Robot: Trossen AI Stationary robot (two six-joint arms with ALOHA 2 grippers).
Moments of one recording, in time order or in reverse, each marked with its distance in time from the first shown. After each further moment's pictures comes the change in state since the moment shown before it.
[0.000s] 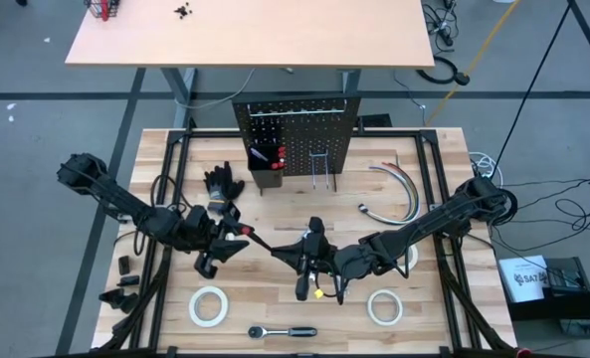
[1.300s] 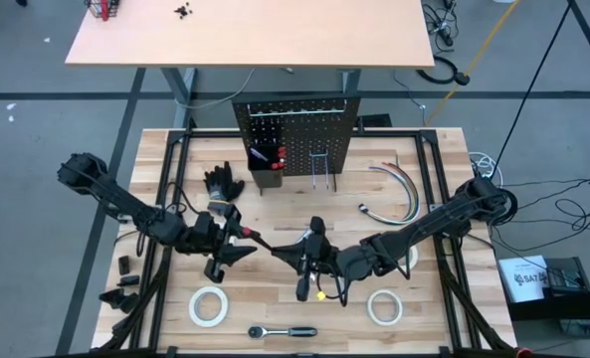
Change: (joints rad) left arm -0.013 0.000 -0.001 -0.141 -0.038 0.036; right arm 0.012 0.000 -0.002 0.030 0.026 -0.053
